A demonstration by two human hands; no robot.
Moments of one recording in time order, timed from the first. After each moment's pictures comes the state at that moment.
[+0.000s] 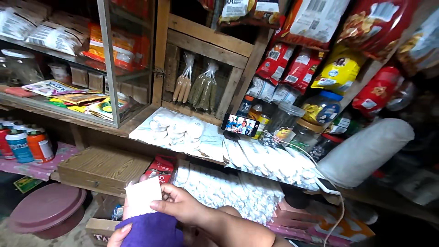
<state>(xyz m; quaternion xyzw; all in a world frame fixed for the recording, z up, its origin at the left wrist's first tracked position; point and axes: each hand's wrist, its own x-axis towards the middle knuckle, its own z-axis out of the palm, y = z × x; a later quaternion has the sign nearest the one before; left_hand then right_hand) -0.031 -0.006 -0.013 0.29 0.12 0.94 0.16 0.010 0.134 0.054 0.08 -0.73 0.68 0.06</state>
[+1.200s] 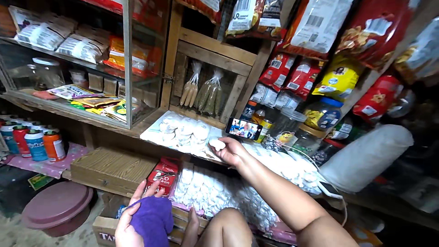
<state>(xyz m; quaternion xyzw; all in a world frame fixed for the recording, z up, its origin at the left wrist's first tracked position) -0.049 -0.005 -0.008 0.18 0.25 0.93 0.18 -0.004 0.263 0.155 -0.27 -0.41 0.83 0.26</state>
